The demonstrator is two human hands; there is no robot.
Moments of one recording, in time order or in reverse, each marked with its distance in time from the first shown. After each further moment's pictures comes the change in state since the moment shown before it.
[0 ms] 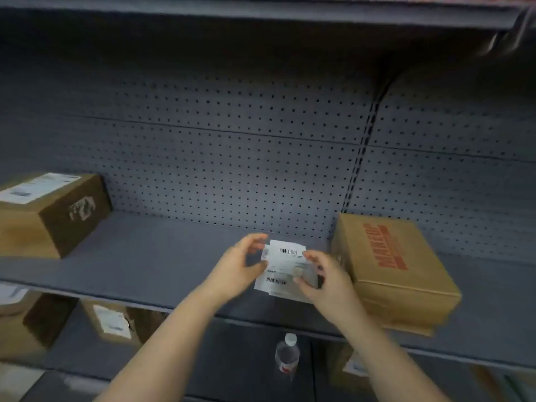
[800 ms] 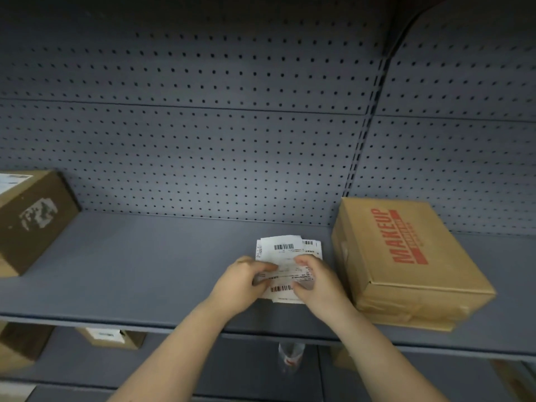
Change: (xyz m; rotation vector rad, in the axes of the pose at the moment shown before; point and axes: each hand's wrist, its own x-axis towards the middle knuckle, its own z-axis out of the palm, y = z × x) left_hand 0.038 -0.072 0.041 0.426 -0.160 0.041; right_hand 0.034 0.050 0.041 -0.044 -0.075 0.130
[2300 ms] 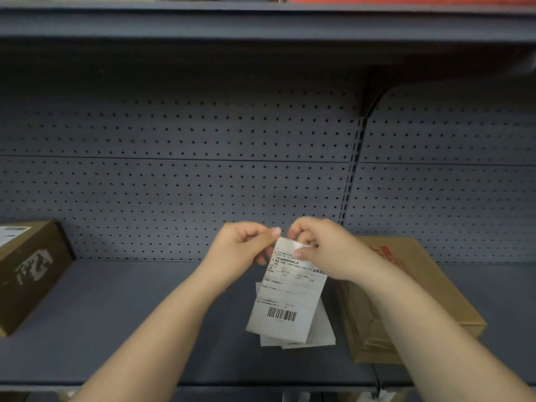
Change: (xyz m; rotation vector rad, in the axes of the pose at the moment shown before) left_hand 0.022 0.106 -0.145 -0.730 0.107 0.071; right_hand 0.031 -0.156 -0.111 -0.170 -0.156 -0.128
